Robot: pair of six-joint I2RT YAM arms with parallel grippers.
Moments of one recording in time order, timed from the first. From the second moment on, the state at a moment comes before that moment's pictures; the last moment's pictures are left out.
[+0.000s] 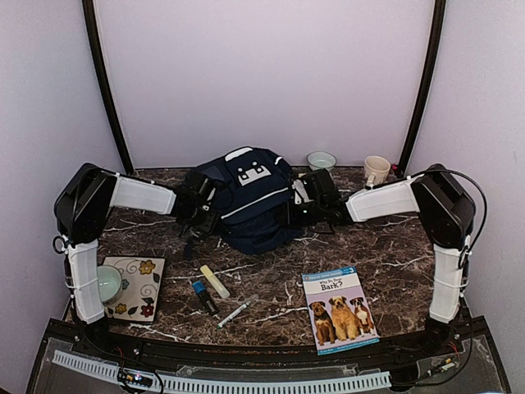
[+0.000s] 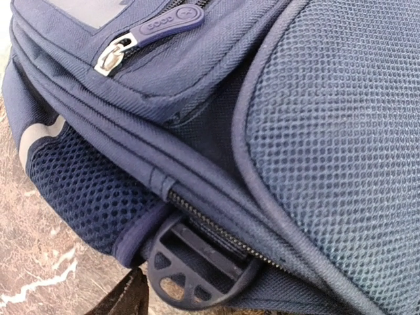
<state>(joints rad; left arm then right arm) -0.53 2.01 1.26 -0.23 -0.29 -0.11 0.69 2.00 1.24 0.10 -0.20 0.49</state>
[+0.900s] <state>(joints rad) -0.81 1.78 1.20 0.00 -0.24 0.13 0.64 1.44 0.77 0.21 0.01 0.42</state>
